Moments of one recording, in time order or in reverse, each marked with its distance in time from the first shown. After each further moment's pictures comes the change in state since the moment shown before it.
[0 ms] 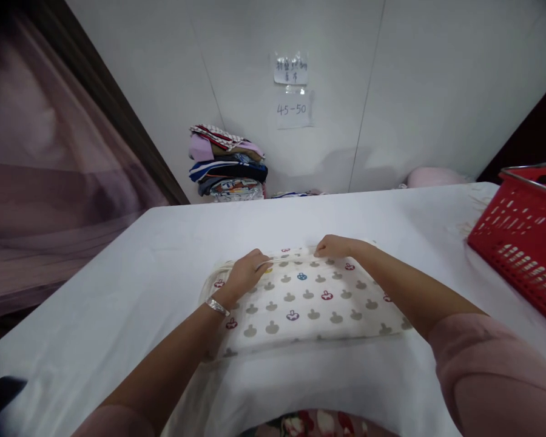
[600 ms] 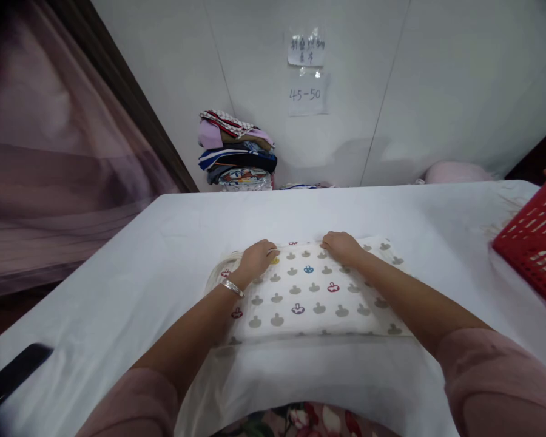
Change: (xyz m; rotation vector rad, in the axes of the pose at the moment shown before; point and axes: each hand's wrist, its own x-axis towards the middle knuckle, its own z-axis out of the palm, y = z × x) left_hand 0.021 -0.006 0.018 0.106 -0.065 -0.205; right_hand 0.008 -0.001 0.033 -0.406 0.226 -0.066
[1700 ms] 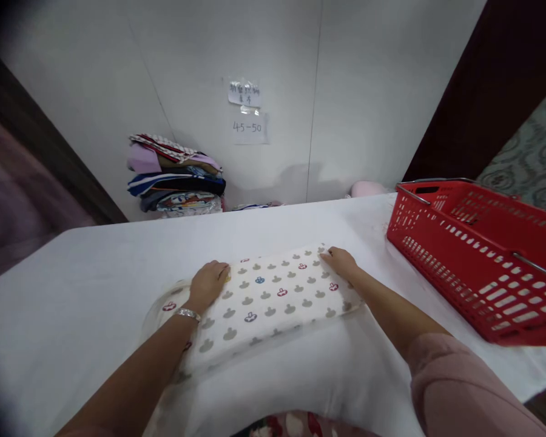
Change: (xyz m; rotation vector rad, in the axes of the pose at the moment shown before) left_hand 0.006 -0.011 0.014 0.071 0.185 0.073; right_hand -0.113 0.085 0.001 0.256 0.124 0.725
